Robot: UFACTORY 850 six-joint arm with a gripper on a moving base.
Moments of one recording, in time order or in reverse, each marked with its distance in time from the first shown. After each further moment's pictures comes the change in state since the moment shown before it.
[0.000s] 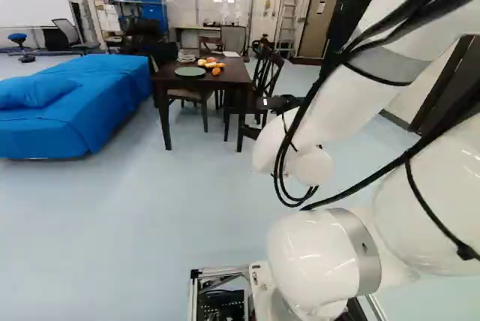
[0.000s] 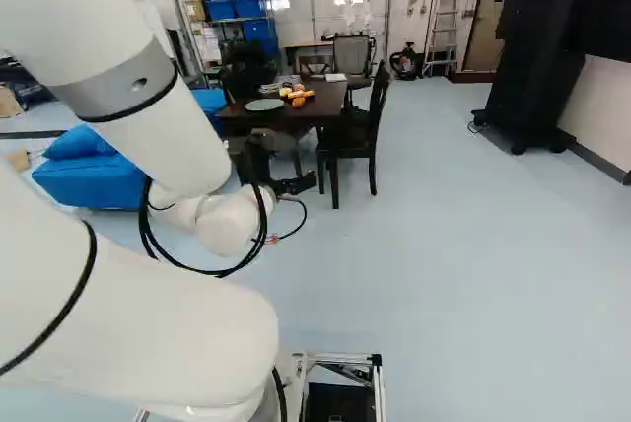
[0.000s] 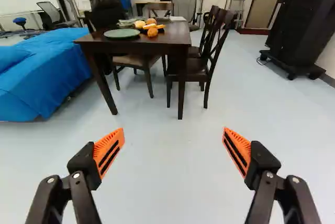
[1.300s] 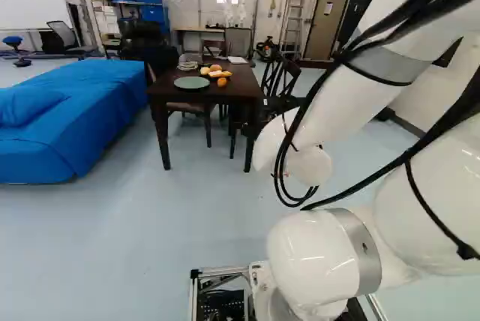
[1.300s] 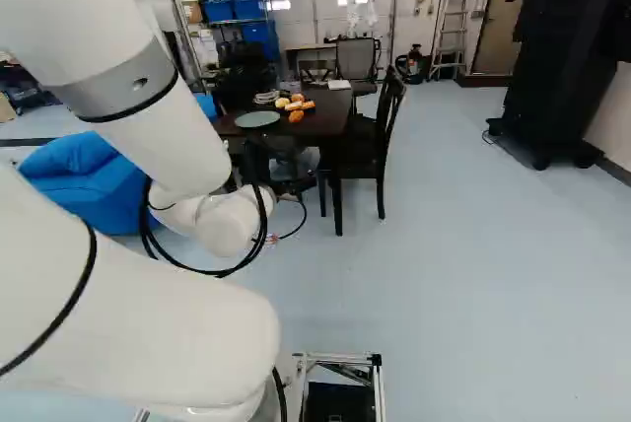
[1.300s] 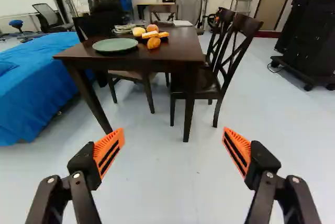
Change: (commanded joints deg) arm 0.0 0.0 0.0 0.0 0.0 0.0
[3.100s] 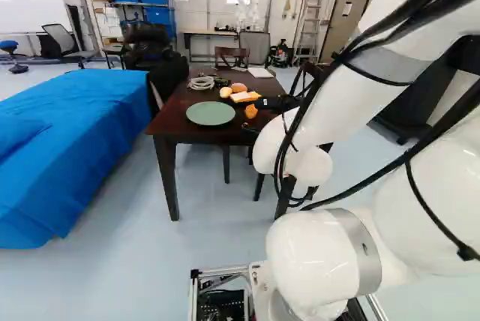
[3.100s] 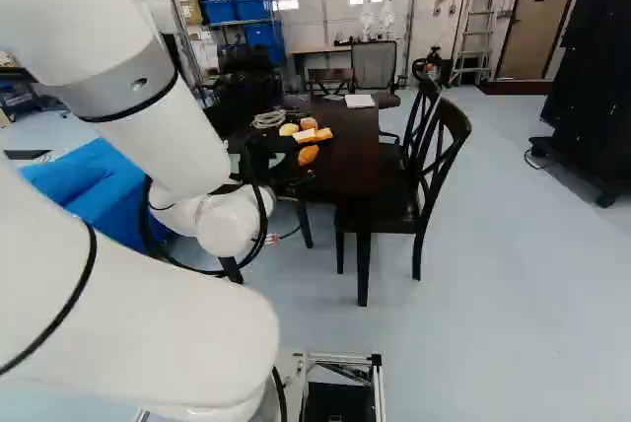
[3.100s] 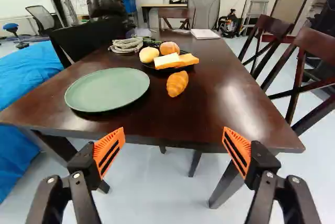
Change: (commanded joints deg) arm 0.0 0.0 0.0 0.0 0.0 0.0
